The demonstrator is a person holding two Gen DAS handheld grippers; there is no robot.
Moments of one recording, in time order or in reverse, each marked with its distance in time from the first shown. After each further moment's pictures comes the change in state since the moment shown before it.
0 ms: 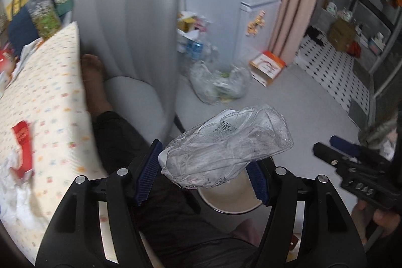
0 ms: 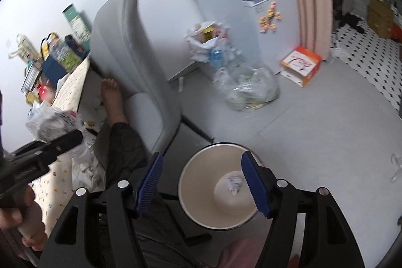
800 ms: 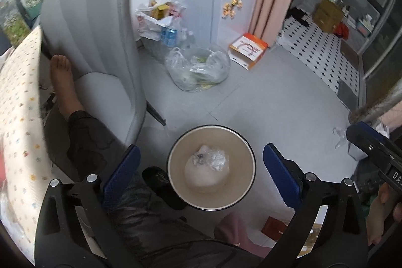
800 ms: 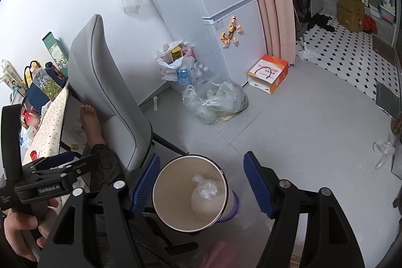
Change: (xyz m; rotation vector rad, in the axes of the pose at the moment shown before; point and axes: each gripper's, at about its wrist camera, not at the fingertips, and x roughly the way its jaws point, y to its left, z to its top) left arm 0.026 -0.046 0.004 0.051 0.068 -0.059; right arm -0.055 -0.060 0.004 0.085 -0.095 -0.103
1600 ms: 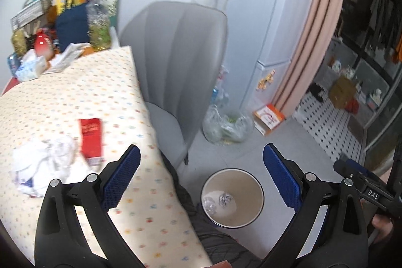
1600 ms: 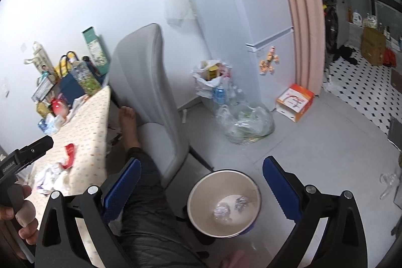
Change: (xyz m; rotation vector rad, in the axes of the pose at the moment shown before) left arm -0.175 0.117 -0.051 -0.262 -0.348 0.064; right arm -0.071 0.109 0.000 -0.145 -0.095 0.114
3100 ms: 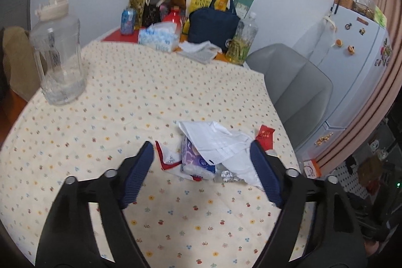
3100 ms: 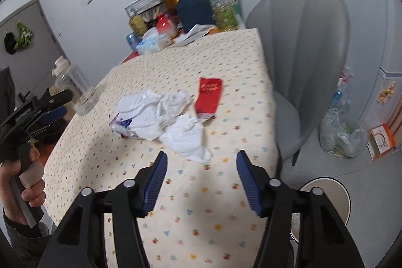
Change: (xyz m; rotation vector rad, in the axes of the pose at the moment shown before) left arm -0.122 0.267 -0.068 -0.422 -0.114 0.235; right arm 0.059 0.289 -0.077 -0.461 0.252 0.401
